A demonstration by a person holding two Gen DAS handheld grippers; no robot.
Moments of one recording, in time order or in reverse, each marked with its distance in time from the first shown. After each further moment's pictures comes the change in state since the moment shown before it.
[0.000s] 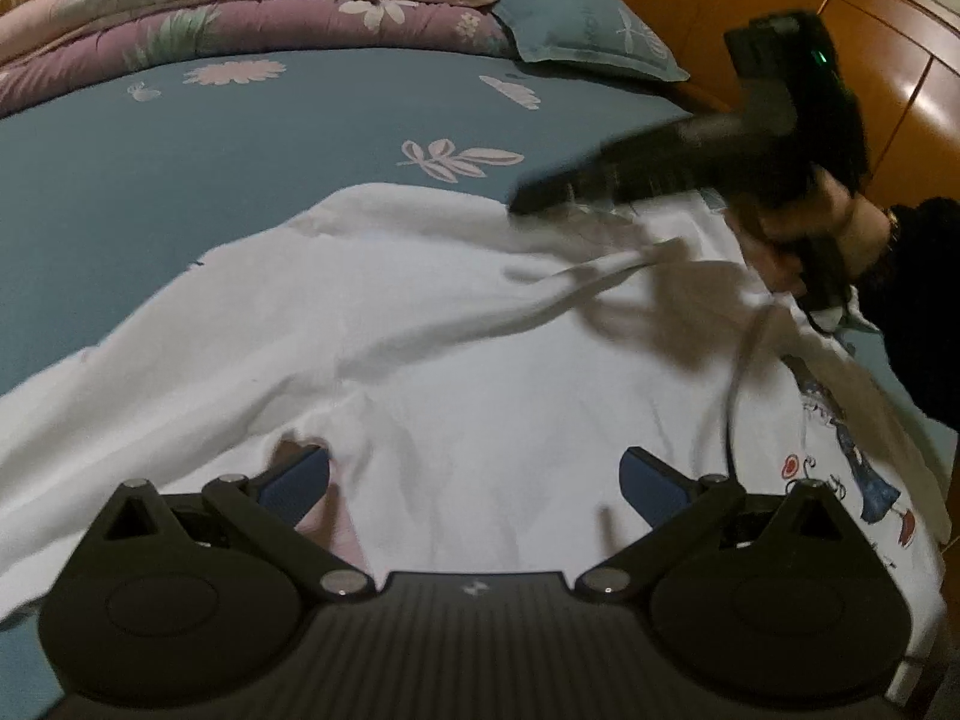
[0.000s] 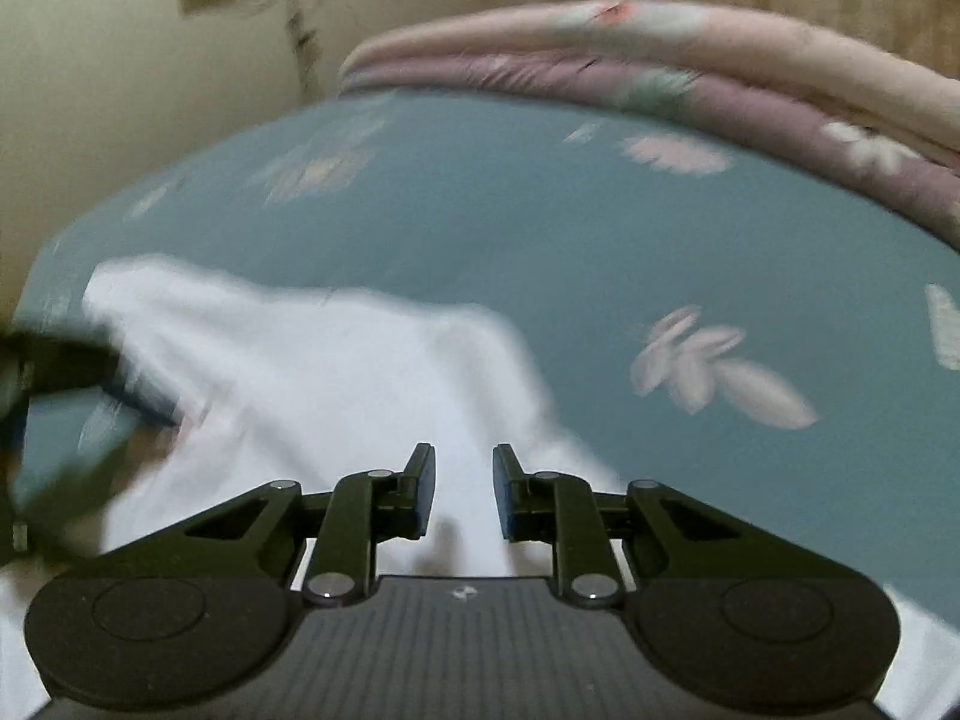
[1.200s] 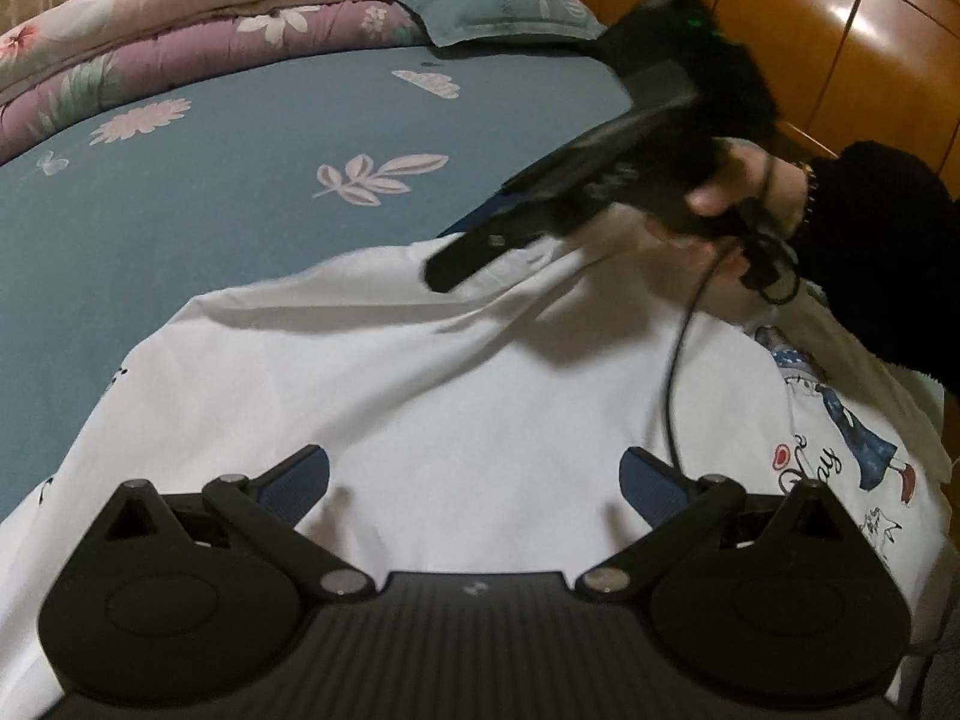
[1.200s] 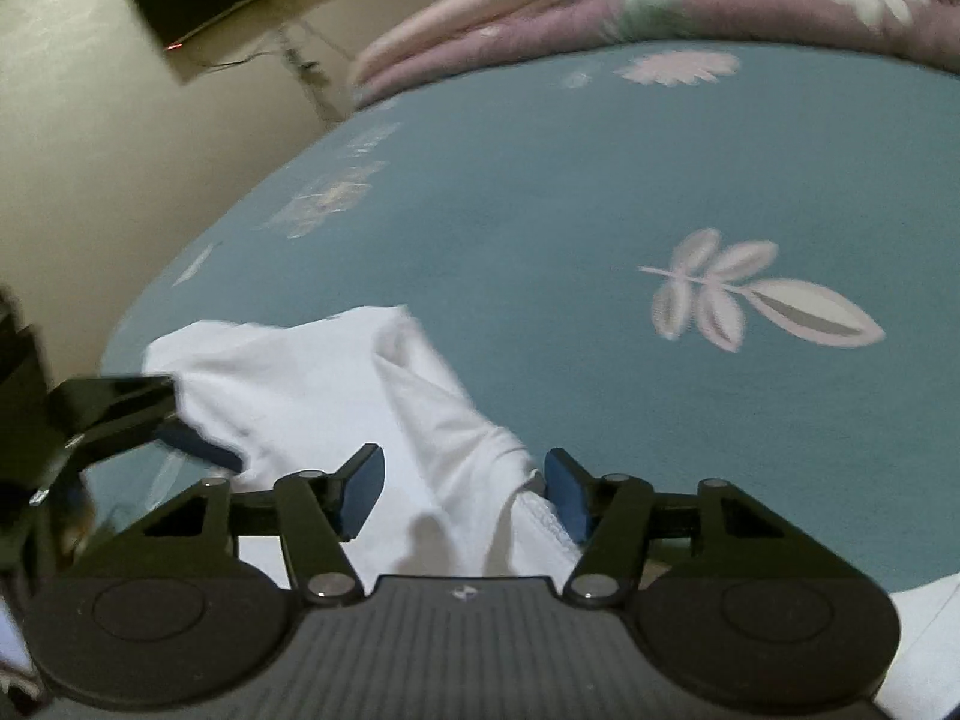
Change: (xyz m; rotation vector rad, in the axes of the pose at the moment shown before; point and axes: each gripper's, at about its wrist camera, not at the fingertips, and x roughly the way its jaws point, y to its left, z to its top) left arm 0.013 -0.017 0.030 0.196 0.053 -0.057; right arm 0.022 -0.028 -0.008 0.121 0.084 0.244
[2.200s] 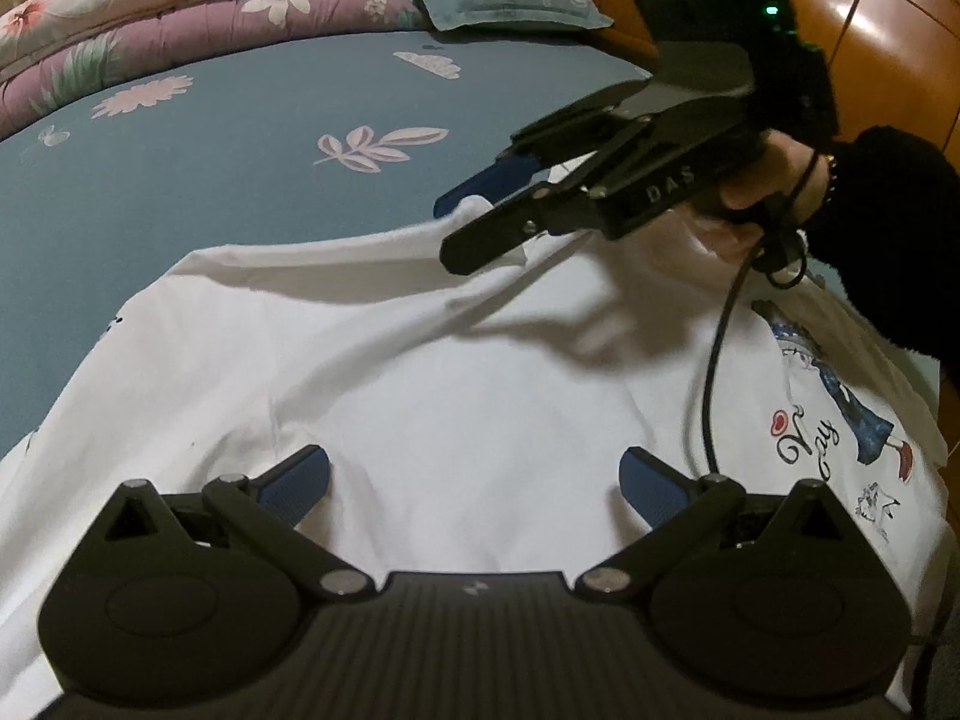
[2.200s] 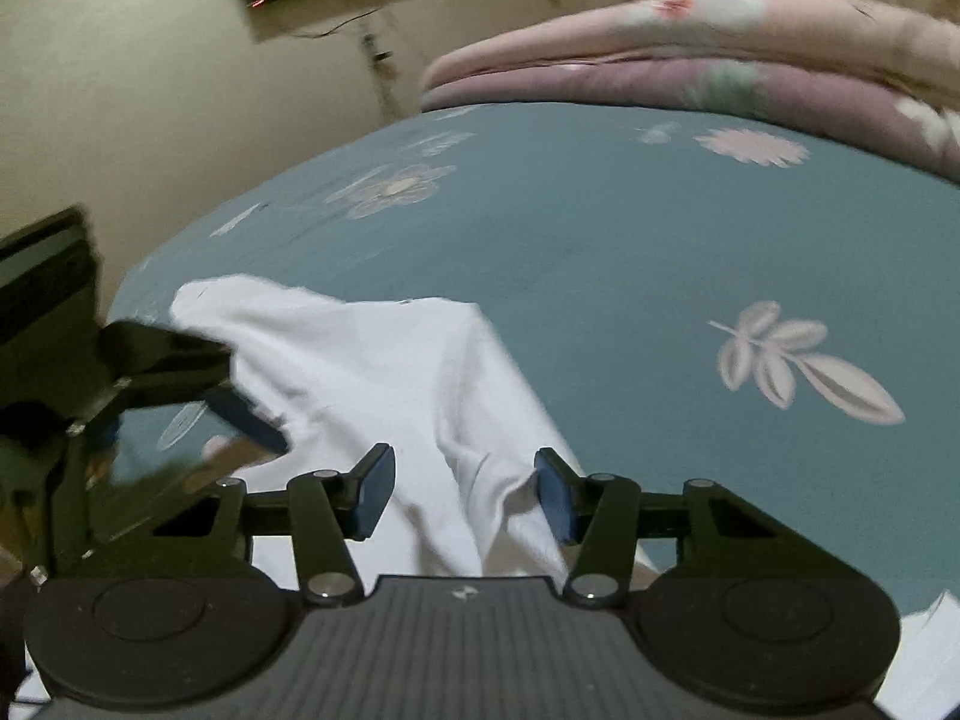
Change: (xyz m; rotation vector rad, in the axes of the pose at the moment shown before) left arm 0.002 -0.001 -0.015 -0.022 0.019 -0.009; right arm -0.006 0.043 -0.007 -0.236 -0.022 -0.046
